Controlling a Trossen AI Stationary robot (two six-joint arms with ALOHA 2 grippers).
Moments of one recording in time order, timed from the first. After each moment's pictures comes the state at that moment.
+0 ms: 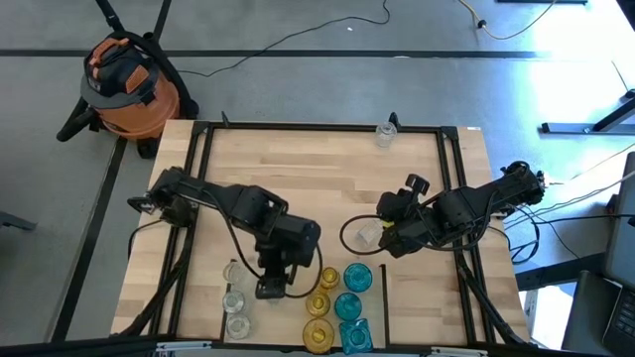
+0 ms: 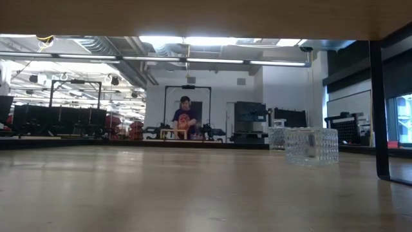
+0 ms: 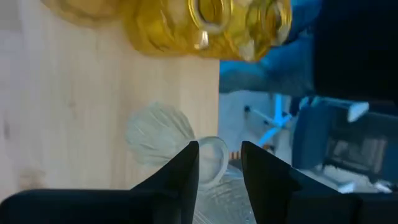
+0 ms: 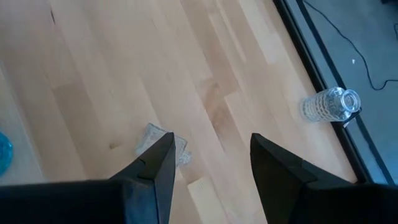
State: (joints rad) left arm -0.33 1.91 2.15 -1.37 0.55 -0.54; right arm 0.45 1.60 1.80 -1.57 0.55 0.75
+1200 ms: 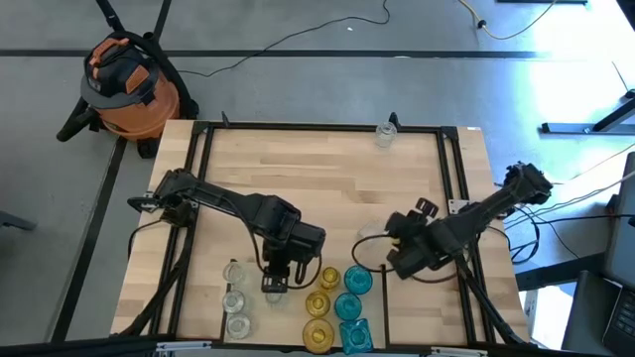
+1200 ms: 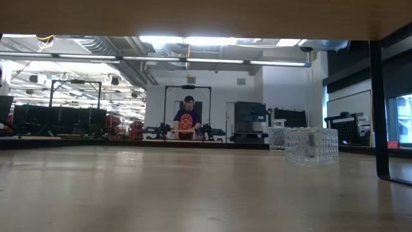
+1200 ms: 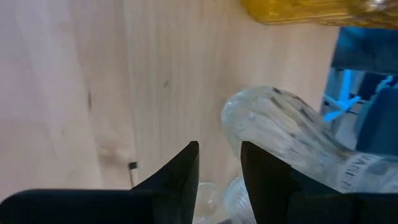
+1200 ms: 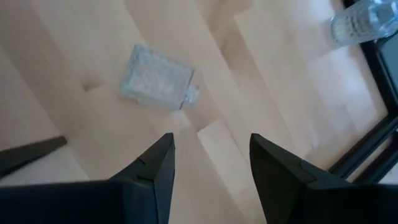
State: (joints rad) left arm -0.31 1.94 1.99 -1.45 0.40 -0.39; right arm 0.57 1.53 1.37 -1.45 0.46 1.04
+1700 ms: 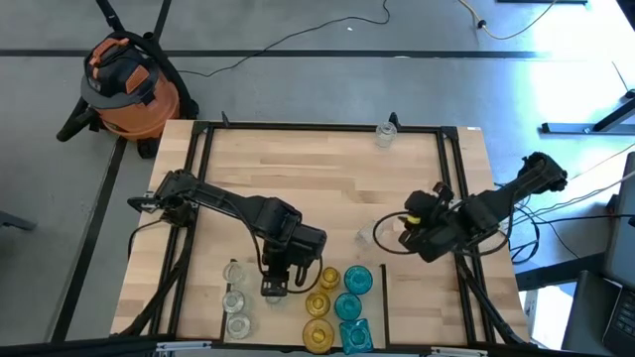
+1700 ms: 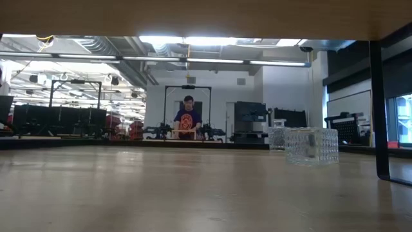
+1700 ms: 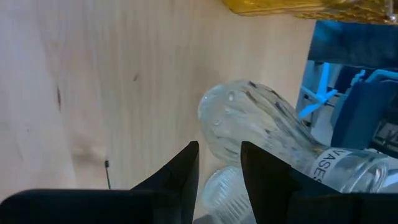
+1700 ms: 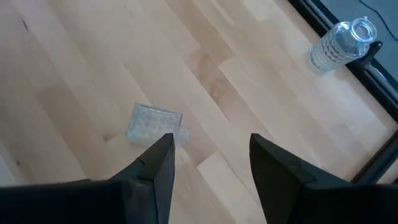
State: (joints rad) left arm -0.31 1.94 1.99 -1.43 0.49 -0.41; right arm 0.56 1.32 1.37 -1.45 0.58 1.10
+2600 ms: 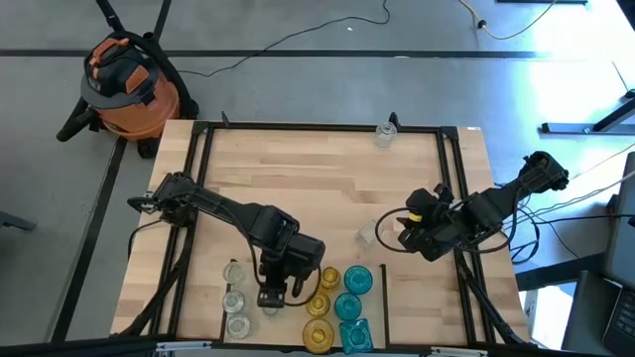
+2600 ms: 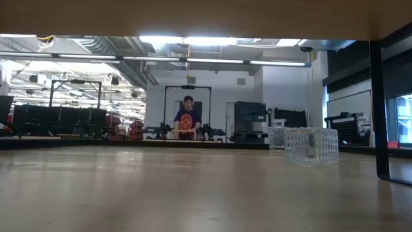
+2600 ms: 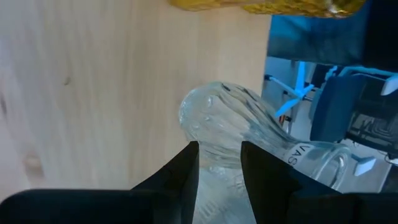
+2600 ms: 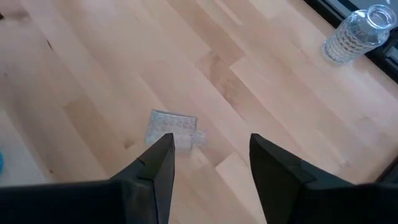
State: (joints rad) left arm -0.36 1.94 1.99 -1.36 0.56 -0.46; right arm 0.56 1.29 1.37 -1.40 0.57 1.16
